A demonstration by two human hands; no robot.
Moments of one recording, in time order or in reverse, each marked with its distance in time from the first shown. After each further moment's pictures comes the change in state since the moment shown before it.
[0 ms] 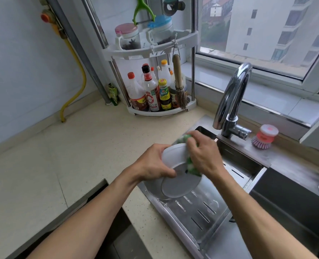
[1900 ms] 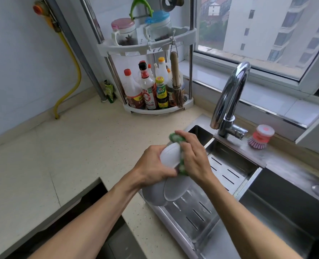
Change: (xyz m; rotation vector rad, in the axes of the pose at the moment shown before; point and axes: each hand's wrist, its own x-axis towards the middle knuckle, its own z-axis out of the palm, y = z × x) left_hand -0.008 0.003 0.017 -0.099 0.124 0.077; right_hand -0.005 0.012 0.021 0.202 0.009 0.021
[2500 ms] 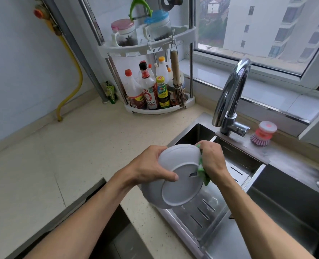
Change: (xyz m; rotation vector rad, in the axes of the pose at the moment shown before) left_hand -0.007 0.003 -0.023 0.040 -0.218 -0.050; right_hand 0.000 0.015 -0.023 0.013 0.097 0.247
